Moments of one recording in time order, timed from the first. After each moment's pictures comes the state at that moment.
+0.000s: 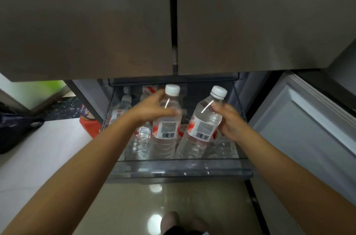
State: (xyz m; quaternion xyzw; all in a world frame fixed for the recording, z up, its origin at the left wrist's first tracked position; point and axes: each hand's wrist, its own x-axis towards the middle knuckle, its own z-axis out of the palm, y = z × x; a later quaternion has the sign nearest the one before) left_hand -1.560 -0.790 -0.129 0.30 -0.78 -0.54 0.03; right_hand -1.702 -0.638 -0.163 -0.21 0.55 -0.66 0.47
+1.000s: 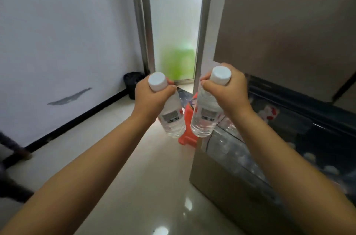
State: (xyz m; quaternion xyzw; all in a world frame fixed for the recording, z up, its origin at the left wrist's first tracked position) left_hand -1.264 -0.701 -0.058 0.48 -0.55 -0.33 0.60; right_hand -1.421 -0.697 -0.032 -0.61 0.49 -0.55 0.29
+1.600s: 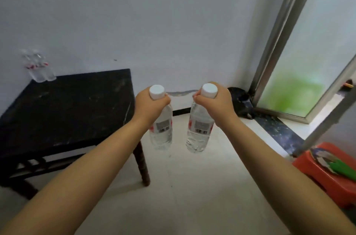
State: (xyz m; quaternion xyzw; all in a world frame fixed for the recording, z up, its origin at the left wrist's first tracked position) left_hand -0.853 -0.585 -0.065 0.73 -0.34 -0.13 0.58; right_hand -0.984 -0.677 -0.053 -0.72 0.33 -0.38 0.48
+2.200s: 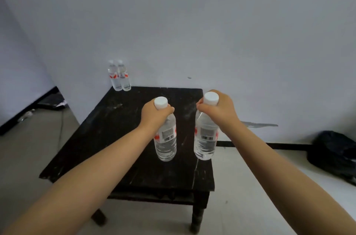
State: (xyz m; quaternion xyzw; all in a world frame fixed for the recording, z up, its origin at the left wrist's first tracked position) left_hand -0.503 -0.584 -0.072 0.81 -0.08 -0.09 0.58; right_hand -0.588 -0.711 -0.060 -0.80 0.21 -0.26 0.50
